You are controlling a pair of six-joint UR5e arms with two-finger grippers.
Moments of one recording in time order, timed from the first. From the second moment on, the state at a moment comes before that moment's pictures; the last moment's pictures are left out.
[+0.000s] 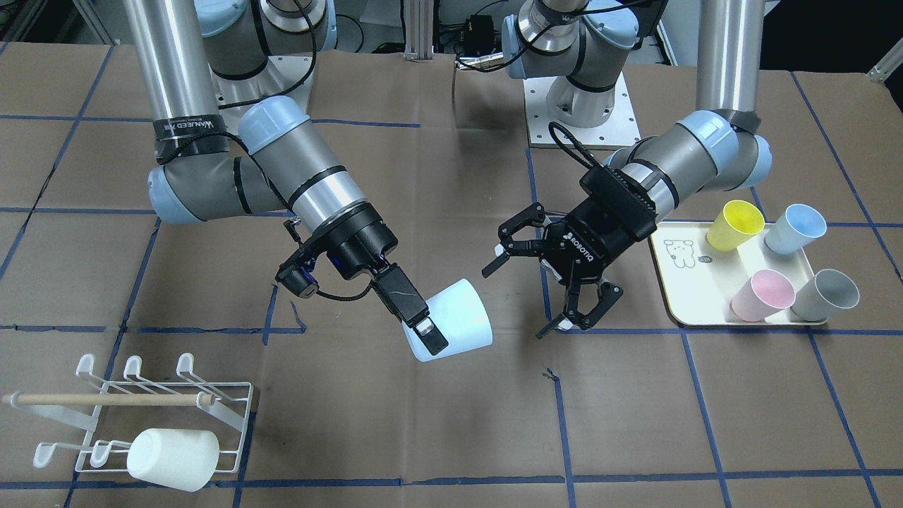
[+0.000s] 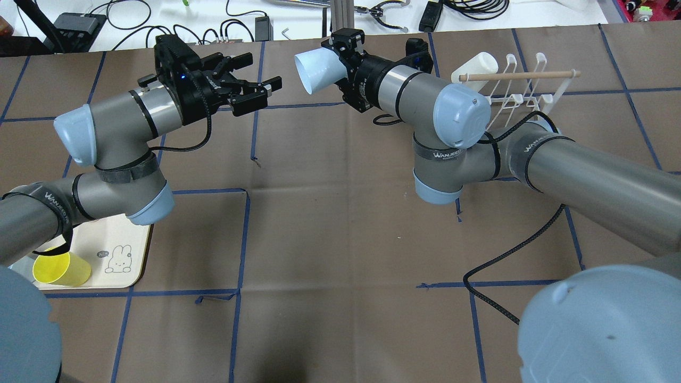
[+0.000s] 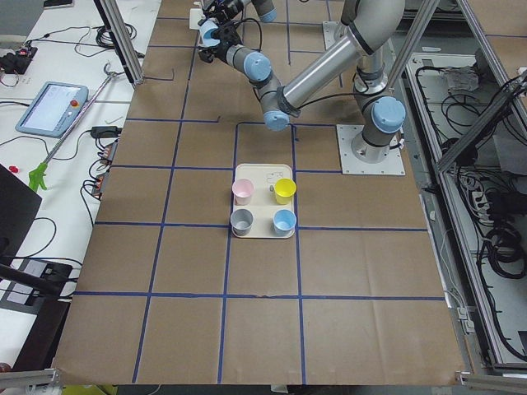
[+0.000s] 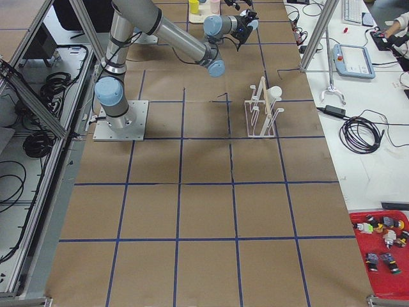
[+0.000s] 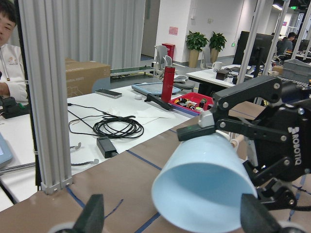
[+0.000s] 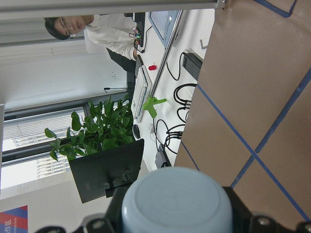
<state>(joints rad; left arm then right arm) -1.35 -1.92 -2.05 0.29 0.55 0.36 1.75 -1.09 1.84 -3.49 -1.10 1.51</state>
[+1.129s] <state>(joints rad) -1.42 -1.92 -1.72 -0.35 1.24 0.24 1.41 -1.10 1.79 -3.45 -1.18 0.14</state>
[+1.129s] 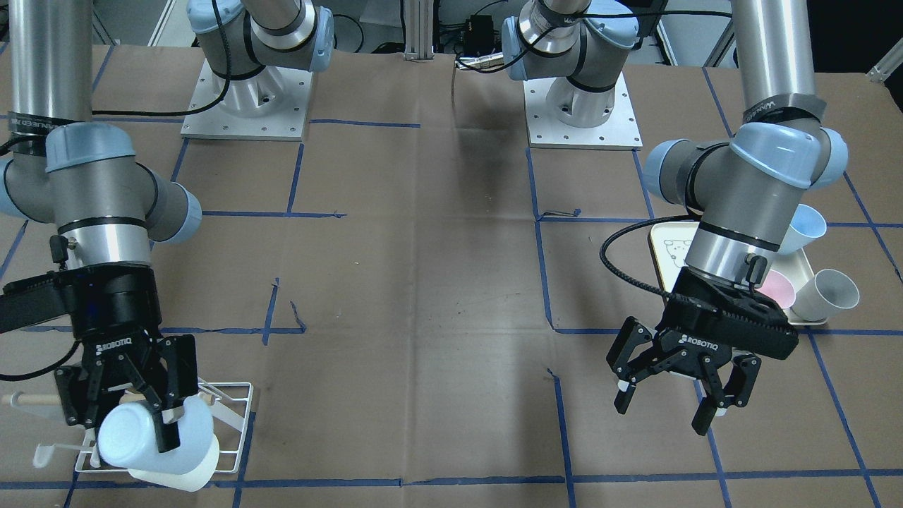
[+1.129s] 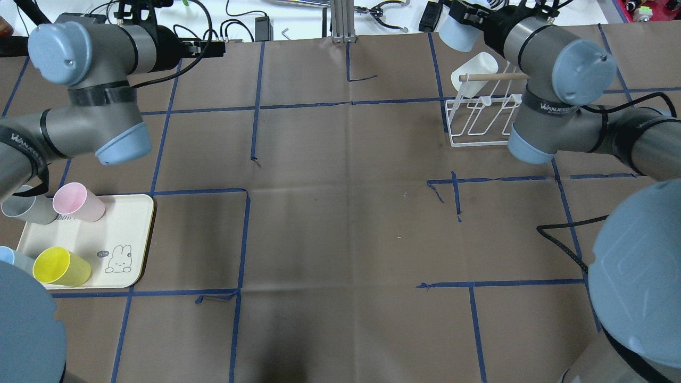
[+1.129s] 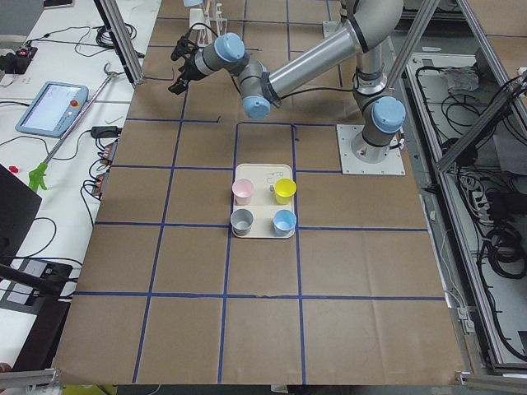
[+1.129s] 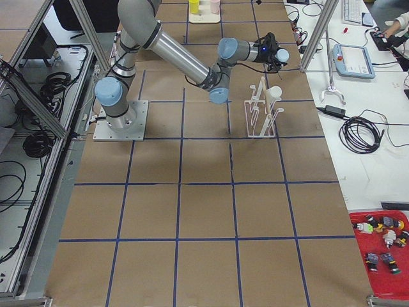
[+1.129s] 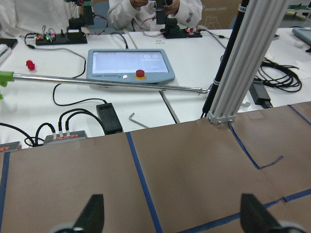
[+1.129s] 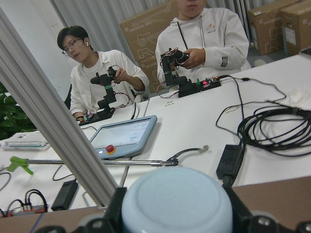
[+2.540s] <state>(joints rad) -1.52 -1.57 -1.62 -1.40 1.56 0.06 1.20 -1.02 1.77 -3.37 -1.16 -0.28</state>
